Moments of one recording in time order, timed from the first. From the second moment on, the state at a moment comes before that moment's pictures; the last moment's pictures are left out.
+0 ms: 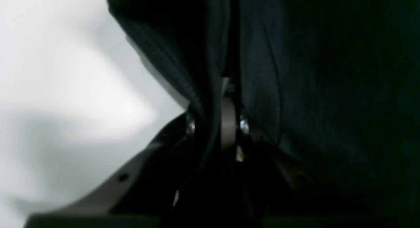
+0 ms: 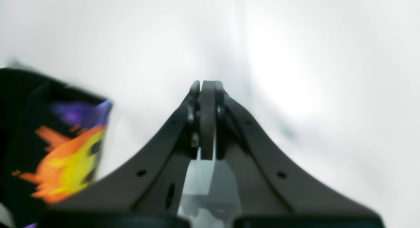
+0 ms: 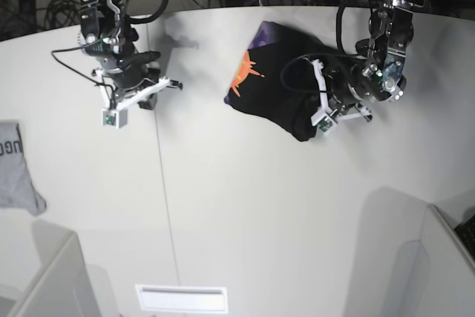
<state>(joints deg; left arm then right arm) 5.8 -23.2 8.9 95.1 -19.6 -28.2 55.9 -18.1 9.1 -4.3 111.3 21.8 -13.5 -48.1</state>
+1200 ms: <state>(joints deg) -27.9 -24.6 61.5 84.2 -1.7 -33.2 39.1 -20.6 6.0 8.5 111.2 21.6 -13.7 -48.6</state>
